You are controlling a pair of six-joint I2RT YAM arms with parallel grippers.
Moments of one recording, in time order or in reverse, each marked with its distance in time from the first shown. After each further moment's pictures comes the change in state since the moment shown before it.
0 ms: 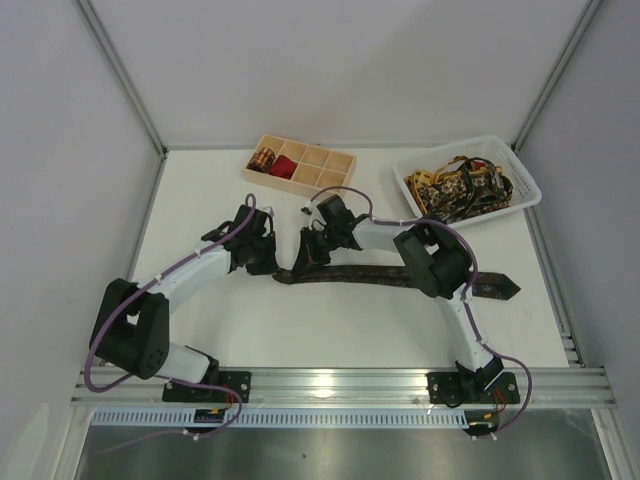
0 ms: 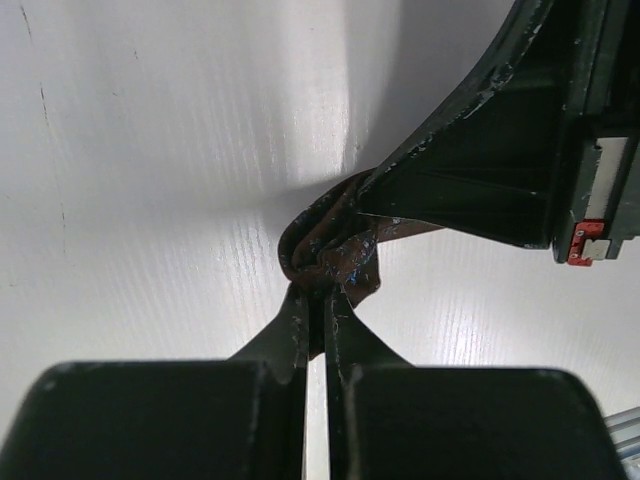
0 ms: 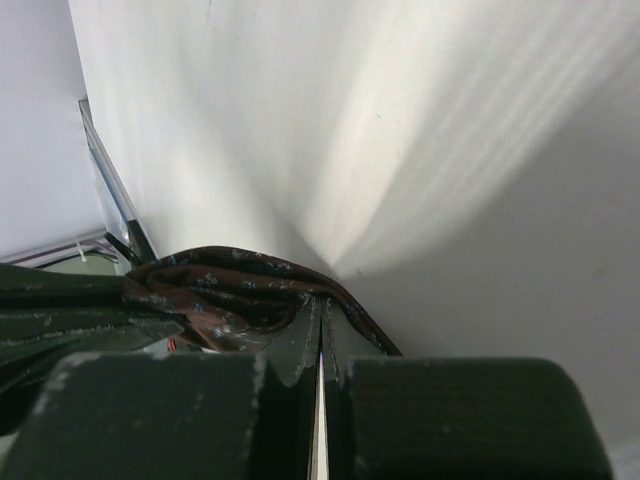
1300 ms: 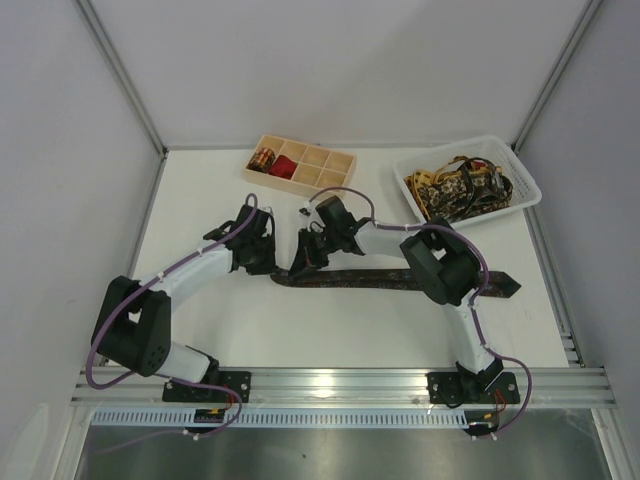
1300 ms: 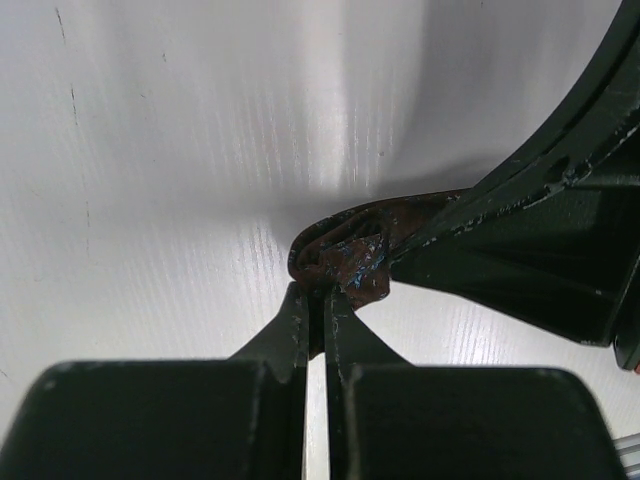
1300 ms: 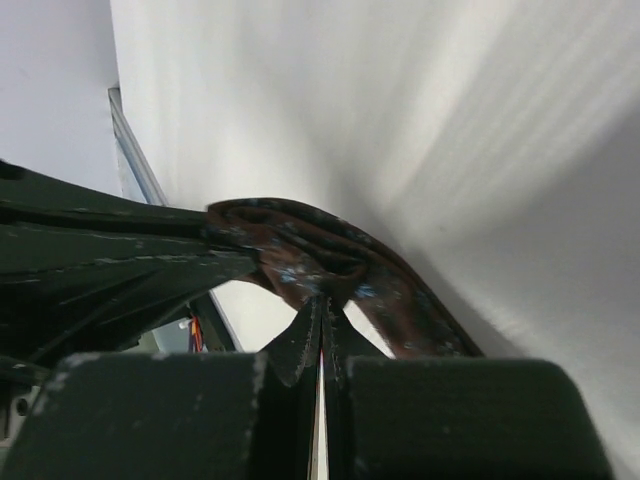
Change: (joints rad) left arm -0.006 0.015 0.008 -0.009 -0.053 -0.002; right arm 0.028 -0.103 -0.106 0.066 0.003 0.057
